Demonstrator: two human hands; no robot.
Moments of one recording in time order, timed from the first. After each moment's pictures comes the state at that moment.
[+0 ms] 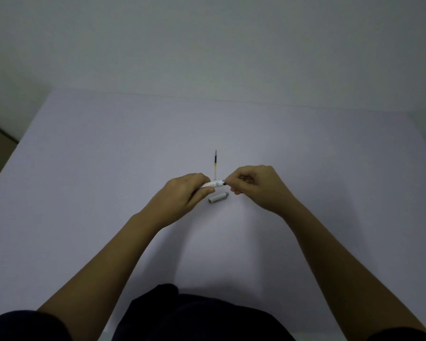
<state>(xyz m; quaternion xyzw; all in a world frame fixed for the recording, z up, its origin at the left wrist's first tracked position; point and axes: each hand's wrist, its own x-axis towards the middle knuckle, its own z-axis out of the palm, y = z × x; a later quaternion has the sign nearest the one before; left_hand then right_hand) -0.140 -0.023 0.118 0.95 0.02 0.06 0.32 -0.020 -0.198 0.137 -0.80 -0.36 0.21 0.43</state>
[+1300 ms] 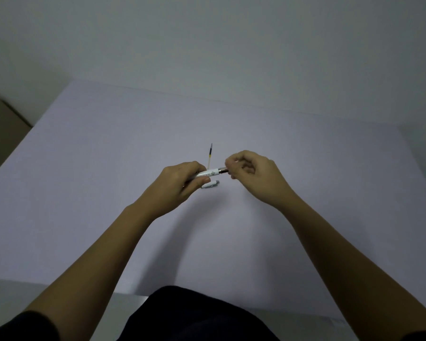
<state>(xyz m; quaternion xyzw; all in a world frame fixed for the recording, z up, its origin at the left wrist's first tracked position) -0.176 -0.072 0.143 0.93 0.03 0.15 0.33 -0.055 -0.242 0.175 -0.78 -0.32 0.22 0.49</state>
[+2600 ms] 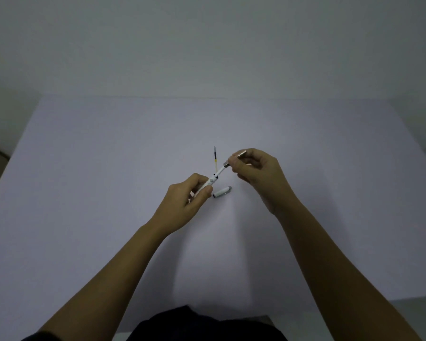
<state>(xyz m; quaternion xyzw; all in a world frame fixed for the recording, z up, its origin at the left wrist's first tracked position) -0.166 -0.031 0.071 0.86 0.10 0.05 0.50 -0.052 -0.185 0.118 -0.72 -0.12 0.26 0.63</state>
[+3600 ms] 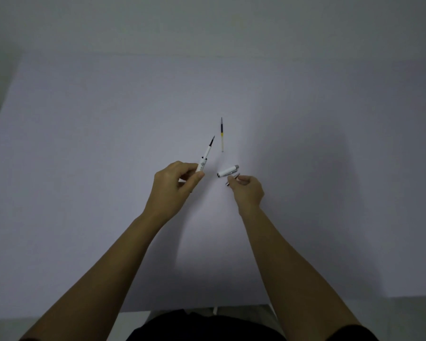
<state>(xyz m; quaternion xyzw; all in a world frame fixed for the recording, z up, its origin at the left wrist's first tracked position) -0.158 -0.010 0.057 0.86 0.17 0.12 0.47 -0.062 -0.152 -0.024 -0.81 0.22 0.18 0.51</state>
